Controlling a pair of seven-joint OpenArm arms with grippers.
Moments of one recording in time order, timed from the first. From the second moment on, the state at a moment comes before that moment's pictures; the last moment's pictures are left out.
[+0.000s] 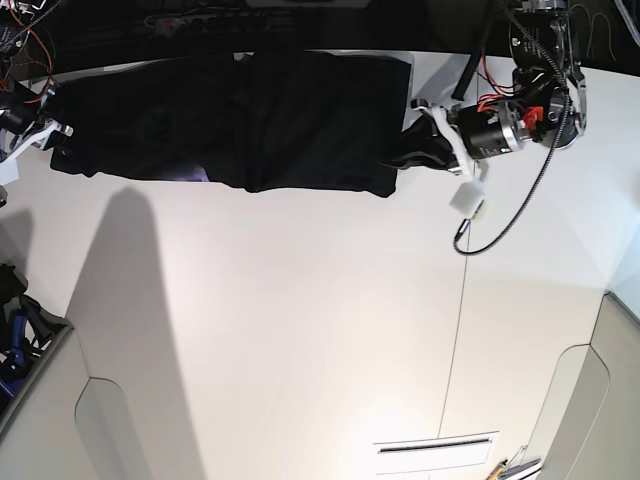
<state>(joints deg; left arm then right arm) 15.2 -11.8 -13.1 99.6 -58.0 -35.9 70.3 -13.7 19.0 40.8 82.5 52.3 31.3 -71.6</state>
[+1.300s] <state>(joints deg) 19.2 -13.0 -15.6 90.9 -47.7 -36.0 61.1 -13.8 -1.4 -18.9 105.7 33.1 31.9 -54.5</state>
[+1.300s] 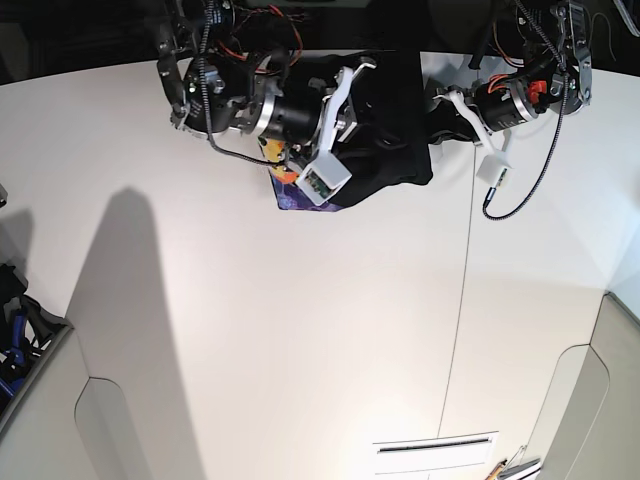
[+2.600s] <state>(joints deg) 19.0 -16.0 -26.3 92.2 -56.7 -36.0 62.7 -9.5 -4.3 -18.1 112.7 29.4 31.5 -62.7</state>
